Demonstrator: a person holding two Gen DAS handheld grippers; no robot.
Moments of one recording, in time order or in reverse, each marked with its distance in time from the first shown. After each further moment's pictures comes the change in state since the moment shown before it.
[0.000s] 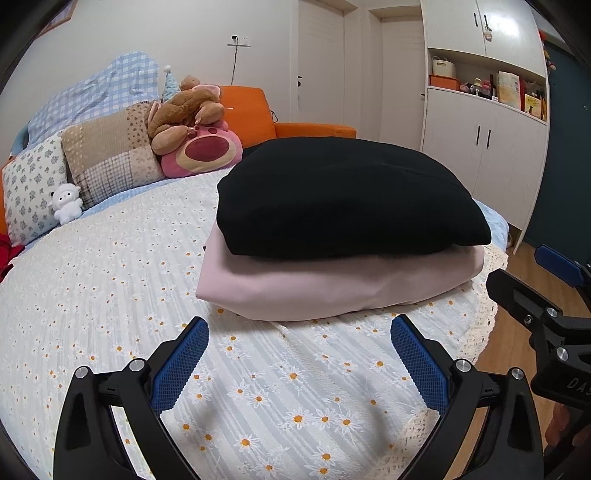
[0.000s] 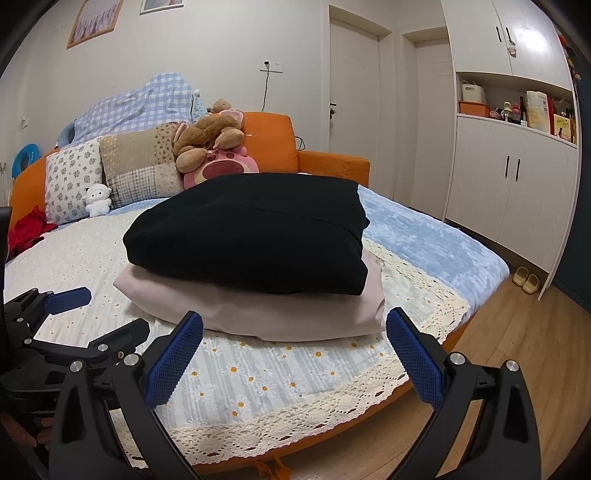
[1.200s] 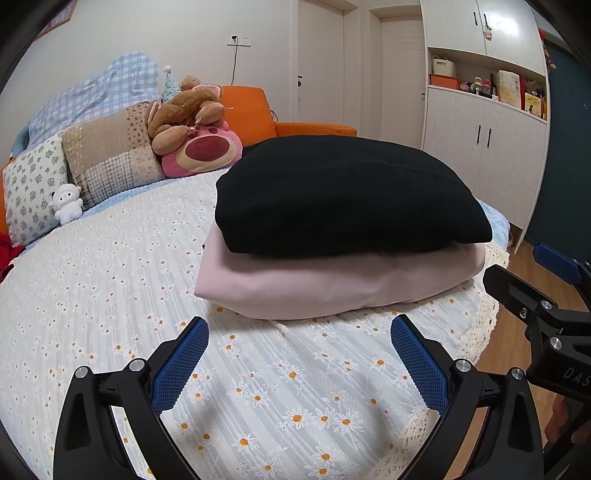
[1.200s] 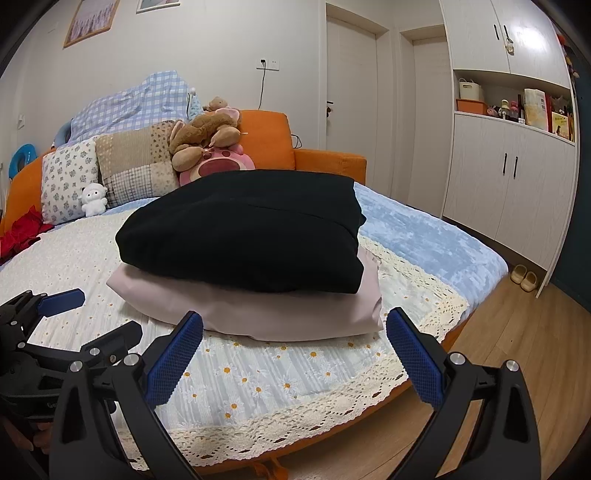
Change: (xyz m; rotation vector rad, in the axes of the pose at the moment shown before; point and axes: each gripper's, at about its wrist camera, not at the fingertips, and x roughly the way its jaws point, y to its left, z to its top) left arm 0.001 -0.003 -0.002 -0.003 -0.003 0.005; right arm 0.002 -0.003 -0.005 0.008 0.003 -0.015
